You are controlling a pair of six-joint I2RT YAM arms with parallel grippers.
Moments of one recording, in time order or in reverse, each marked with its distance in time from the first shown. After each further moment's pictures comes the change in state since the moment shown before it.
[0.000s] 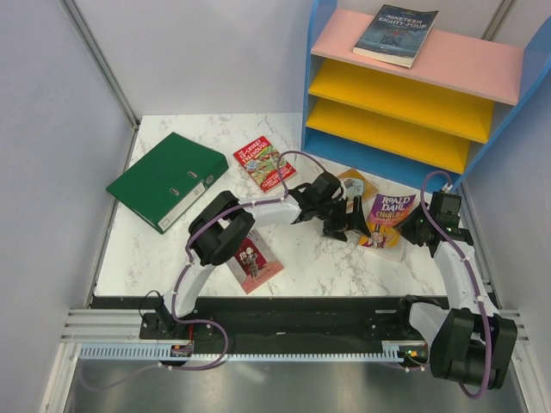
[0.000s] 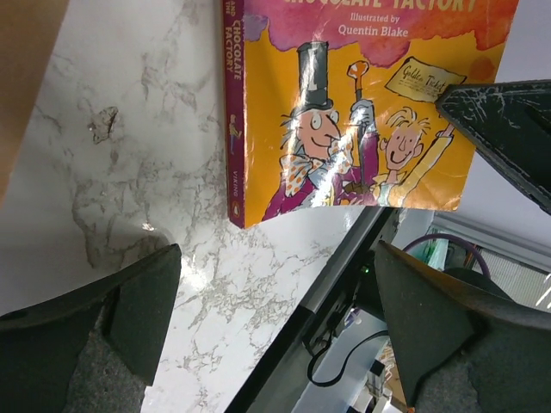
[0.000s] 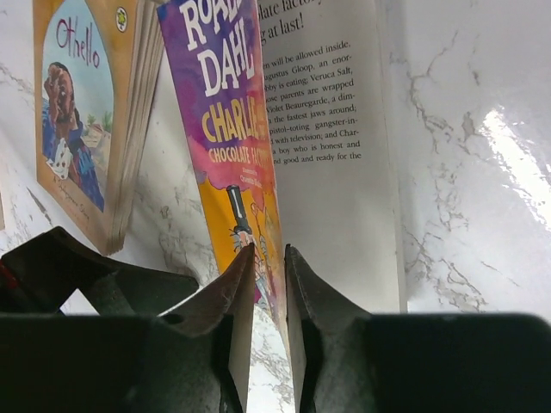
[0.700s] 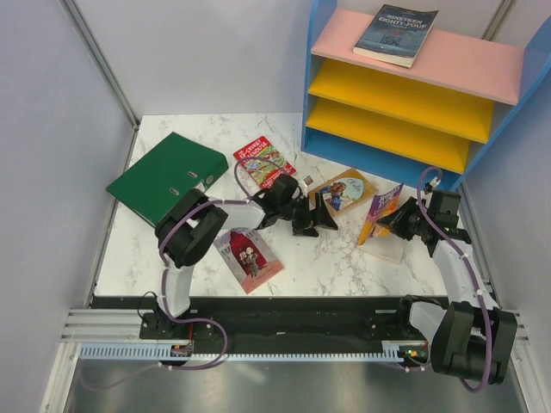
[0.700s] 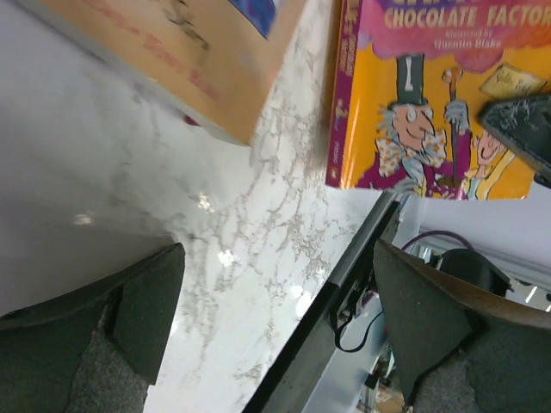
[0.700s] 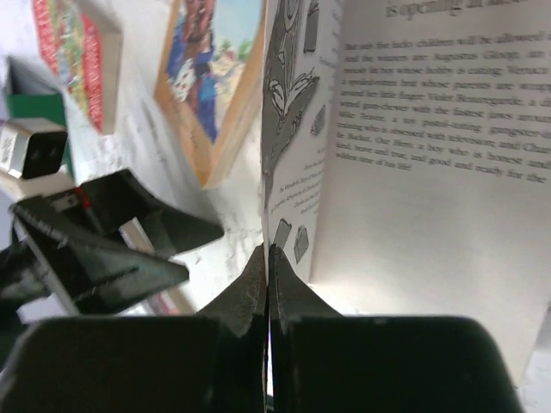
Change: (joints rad) left arm 0.133 -0.209 -0.400 0.229 0.016 -0.012; right arm 0.000 0.044 -0.025 0.125 -0.322 -0.012
